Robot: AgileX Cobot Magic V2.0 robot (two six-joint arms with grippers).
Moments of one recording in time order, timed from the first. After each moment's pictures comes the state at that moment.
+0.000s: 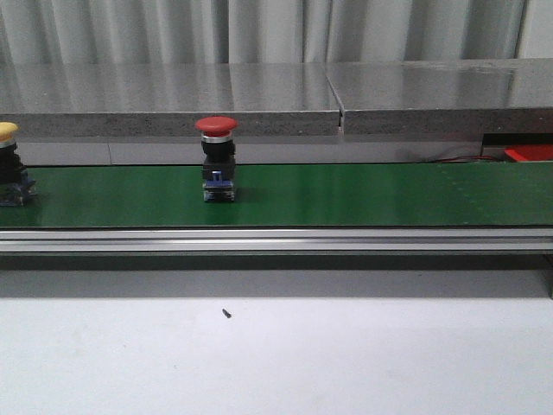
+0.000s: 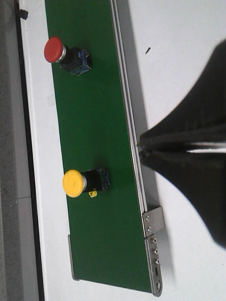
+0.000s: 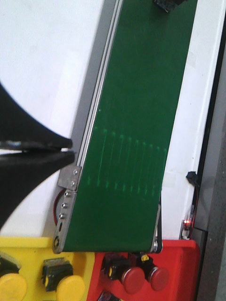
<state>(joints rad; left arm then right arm) -0.11 0.60 -0.75 -0.14 0.79 0.12 0.04 0.67 -0.68 0.17 0.66 -0.21</state>
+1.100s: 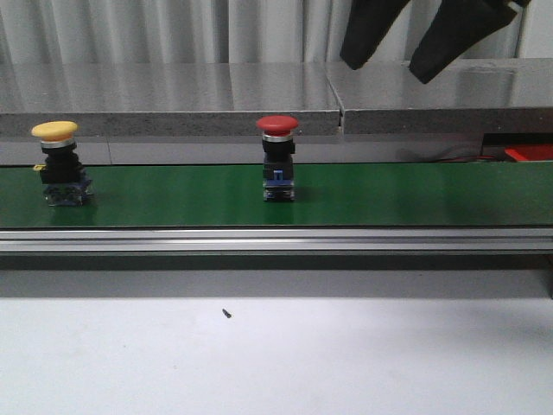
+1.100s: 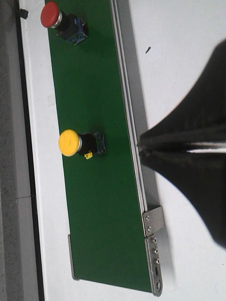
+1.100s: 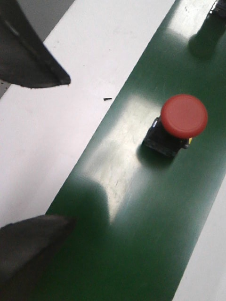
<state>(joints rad) -0.11 0.60 -0.75 -0.14 0.79 0.12 0.33 1.59 -1.44 0.29 1.01 -0.12</state>
